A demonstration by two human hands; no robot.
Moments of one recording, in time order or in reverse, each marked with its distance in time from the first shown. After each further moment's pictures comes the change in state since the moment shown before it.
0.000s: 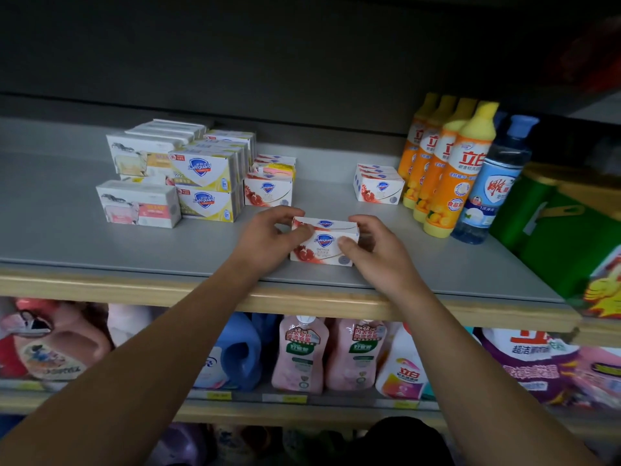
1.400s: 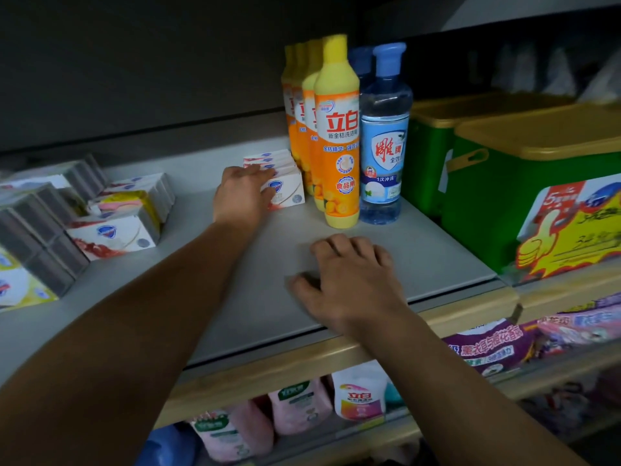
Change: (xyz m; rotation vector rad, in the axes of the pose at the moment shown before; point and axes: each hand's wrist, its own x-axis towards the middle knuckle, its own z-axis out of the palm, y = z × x) left_hand 0.196 0.000 0.184 0.811 0.054 0.398; right_hand -0.002 0.064 -0.088 -0.779 -0.052 0.081
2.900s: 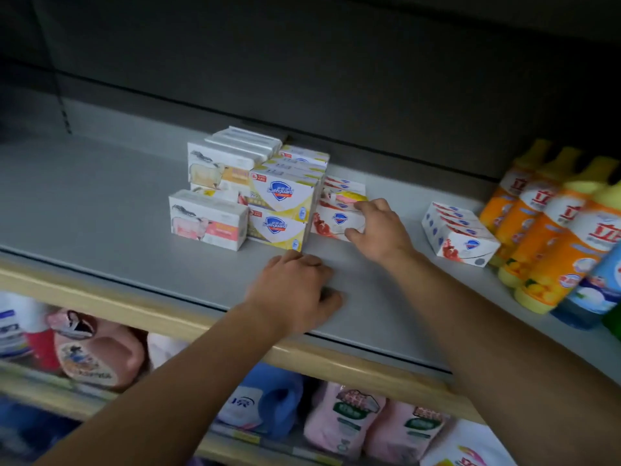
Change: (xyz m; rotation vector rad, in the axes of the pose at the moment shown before) left_hand -0.213 -0.151 -0.165 0.107 -0.265 -0.077; right_hand 0.153 -0.222 0.054 0.056 0.031 -0.237
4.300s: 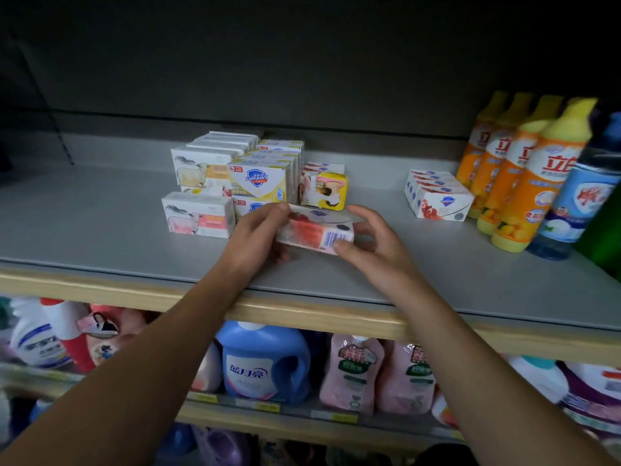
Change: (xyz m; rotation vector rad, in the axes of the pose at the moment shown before) left_hand -0.013 -0.007 -0.029 -1.297 0.222 -0.235; right_hand -0.137 0.005 -0.009 0.979 0.044 -0.012
